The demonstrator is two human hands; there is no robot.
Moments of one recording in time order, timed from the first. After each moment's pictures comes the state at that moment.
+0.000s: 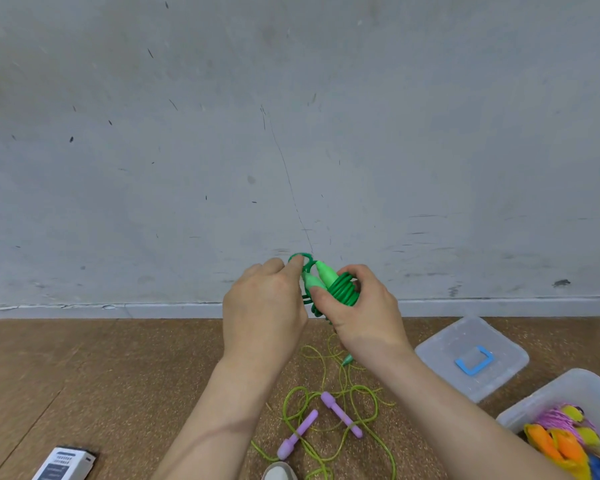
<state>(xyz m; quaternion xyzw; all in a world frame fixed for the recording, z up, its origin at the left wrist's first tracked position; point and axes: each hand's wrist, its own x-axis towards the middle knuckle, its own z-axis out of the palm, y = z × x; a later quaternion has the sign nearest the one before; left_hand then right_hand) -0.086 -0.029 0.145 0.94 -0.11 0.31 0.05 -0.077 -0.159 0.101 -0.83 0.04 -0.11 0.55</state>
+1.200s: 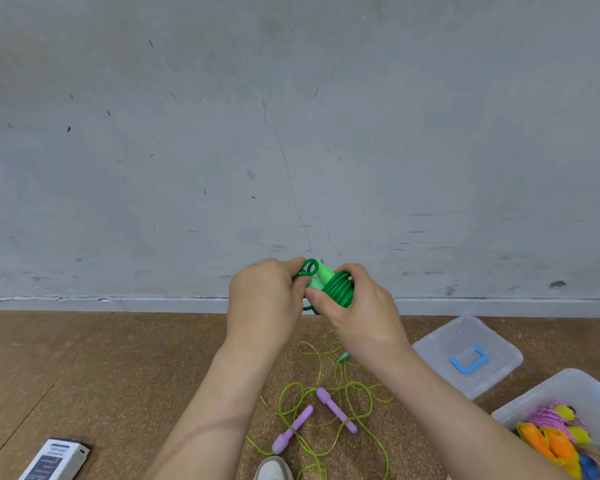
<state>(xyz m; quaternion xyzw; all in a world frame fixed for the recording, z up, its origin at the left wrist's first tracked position) -0.082 -0.032 0.151 0.96 -0.05 0.19 0.21 -0.081 -0.162 0.102 -0.88 0.01 -0.11 0.45</state>
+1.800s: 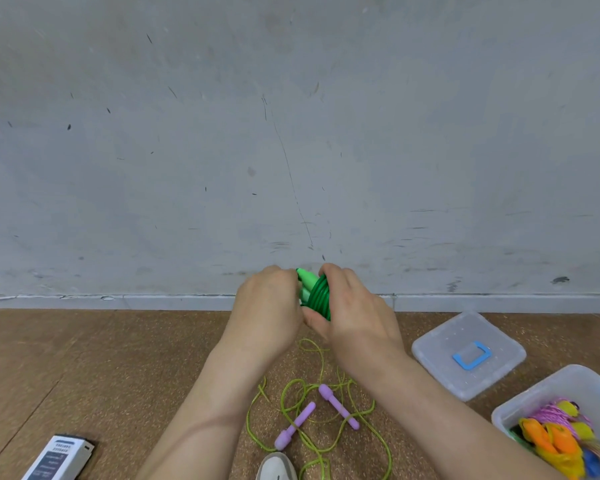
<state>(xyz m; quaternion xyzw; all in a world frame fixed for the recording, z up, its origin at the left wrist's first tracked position) -0.083 -0.027 0.147 0.98 -0.09 0.13 0.09 -0.096 -0.151 0.117 -0.96 -0.08 -0.11 0.26</state>
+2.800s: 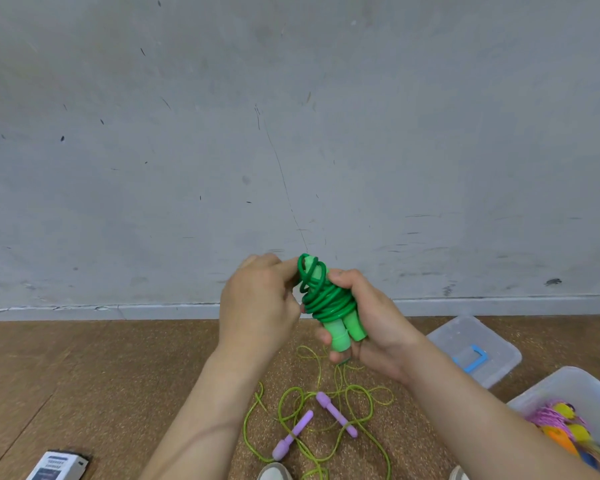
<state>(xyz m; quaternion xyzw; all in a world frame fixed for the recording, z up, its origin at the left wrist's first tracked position) -0.073 -0.023 0.139 0.93 -0.15 0.29 0.19 -0.090 -0.175 0.129 -0.55 -0.03 0.21 0.81</state>
